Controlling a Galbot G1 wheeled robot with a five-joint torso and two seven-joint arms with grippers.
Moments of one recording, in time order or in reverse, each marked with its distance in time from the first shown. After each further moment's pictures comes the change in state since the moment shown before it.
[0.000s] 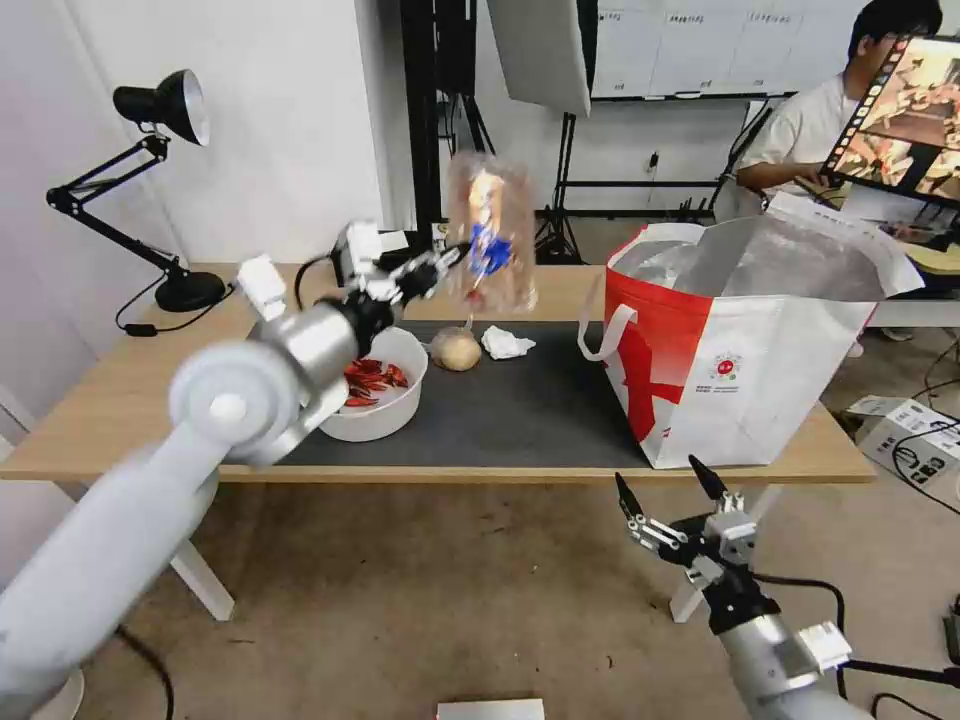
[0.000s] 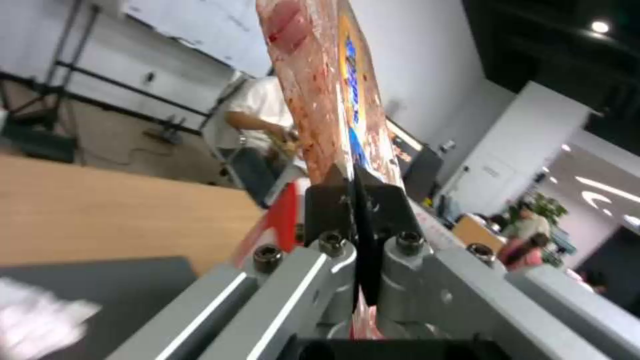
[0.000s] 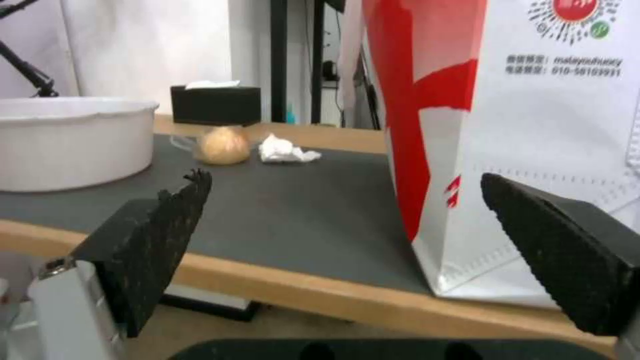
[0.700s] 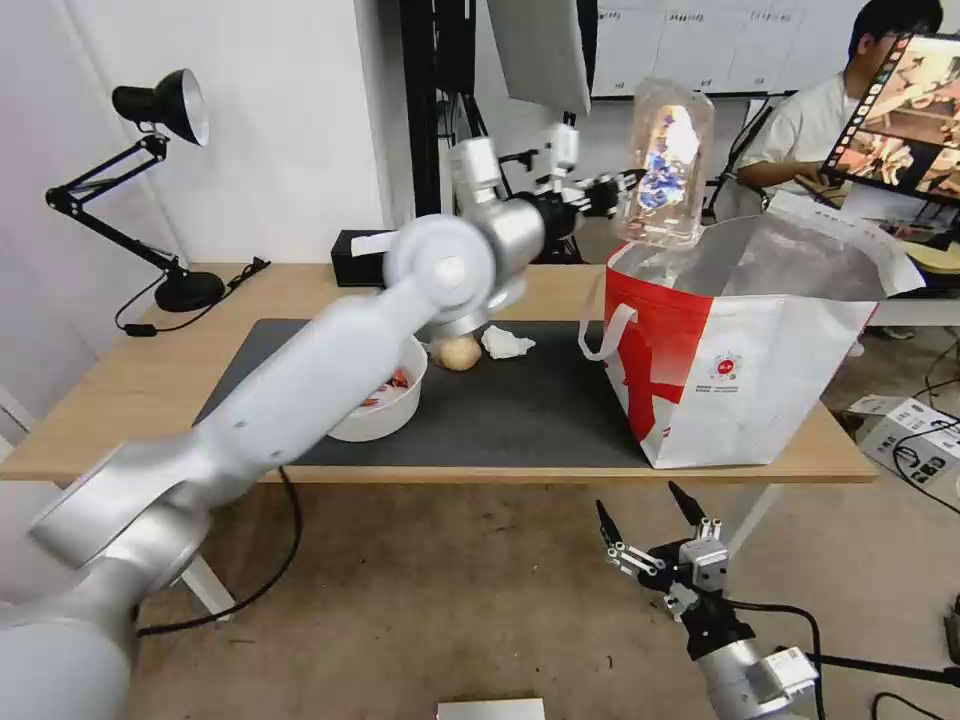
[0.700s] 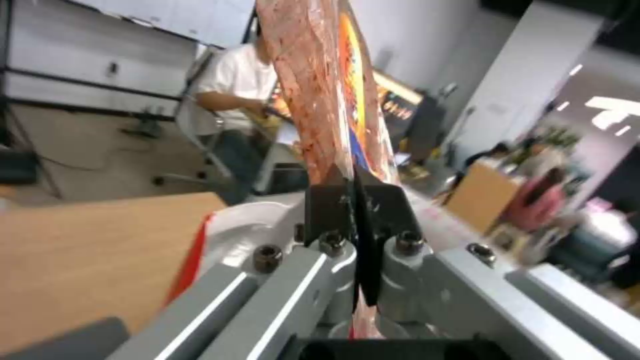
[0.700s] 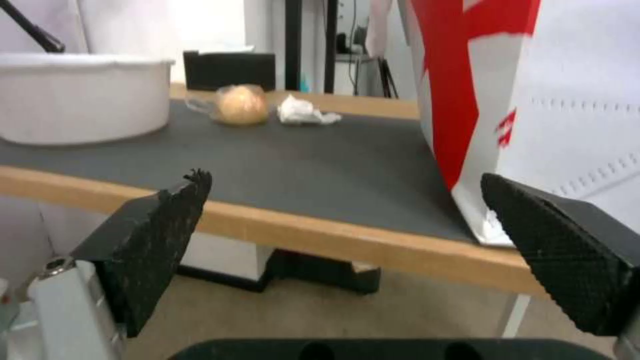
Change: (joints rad) left arm -0.426 -0.396 0.396 0.491 0.185 -0.030 0.015; right arm 0.019 0.010 -0.060 -0.054 -0.051 -0.017 0.003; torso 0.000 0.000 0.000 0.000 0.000
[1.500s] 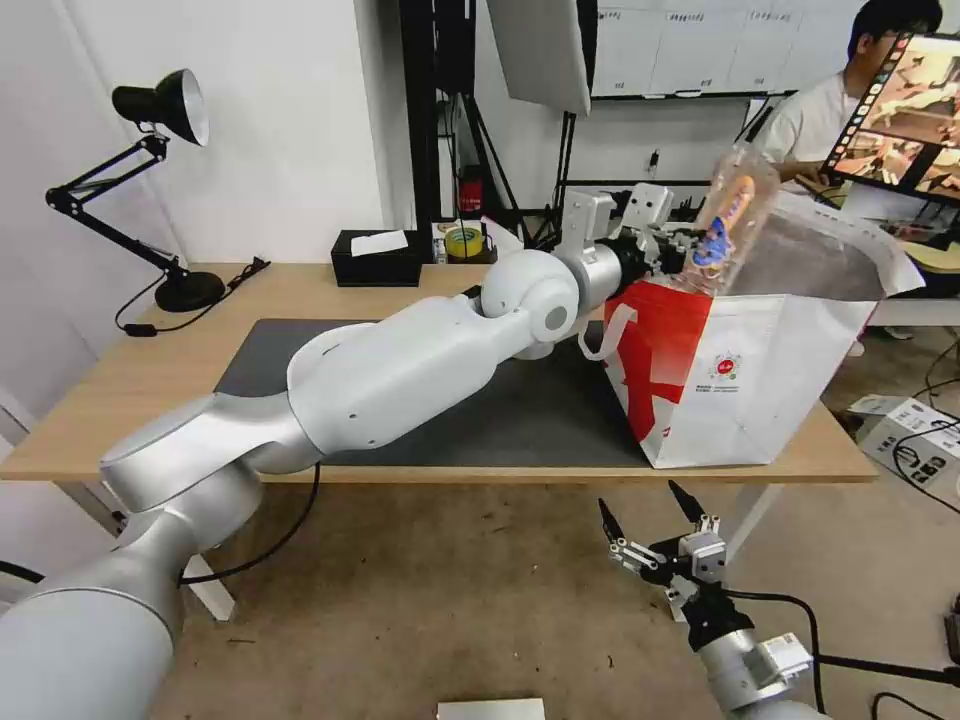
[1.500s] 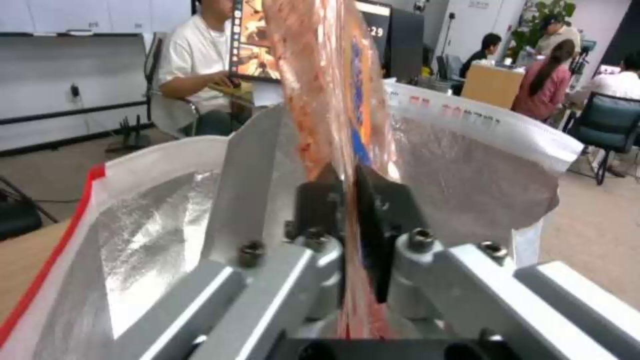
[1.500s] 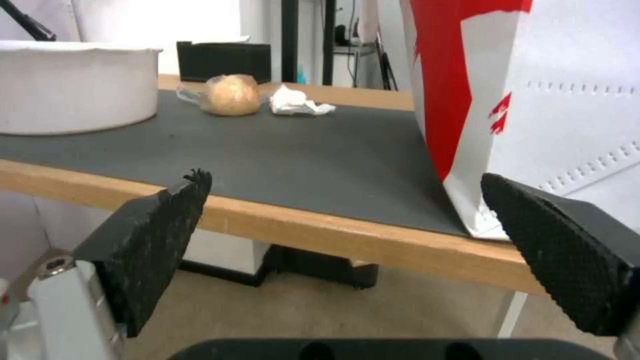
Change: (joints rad) left arm -0.045 -0.053 0.188 0.087 0.207 -0.012 0.172; right arm 0.037 -0.031 0.001 -0.031 0.032 -0.016 0.002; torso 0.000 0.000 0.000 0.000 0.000
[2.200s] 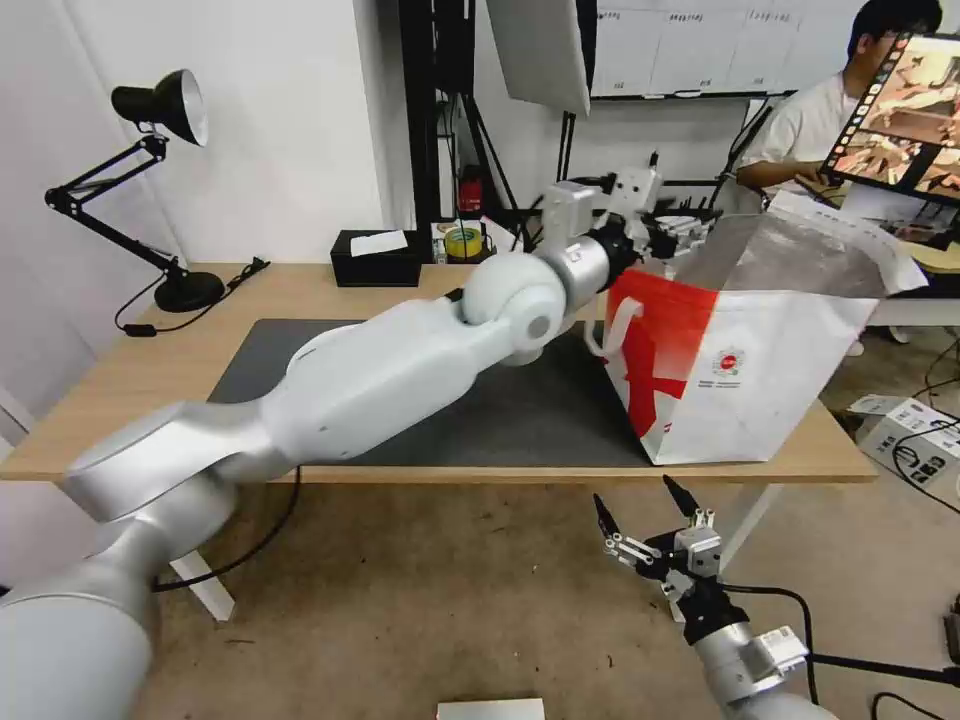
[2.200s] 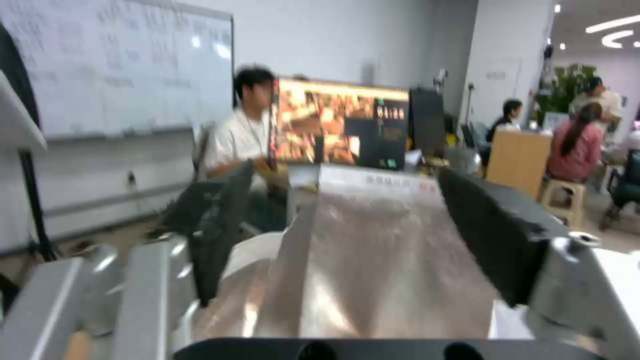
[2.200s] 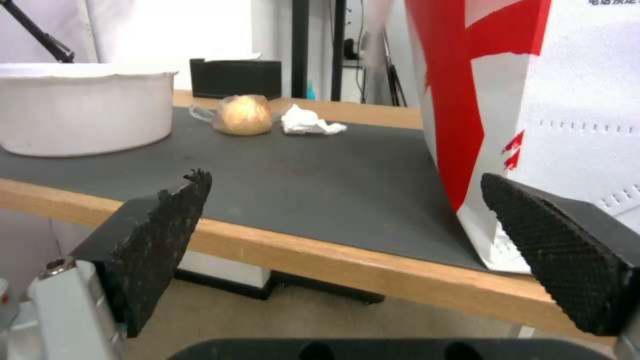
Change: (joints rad) left arm 0.054 0.132 -0.048 -0.203 0.139 -0.164 -0.100; right arm 0.013 -0.019 -0.012 0.026 0.011 0.000 0.004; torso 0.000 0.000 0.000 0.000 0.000
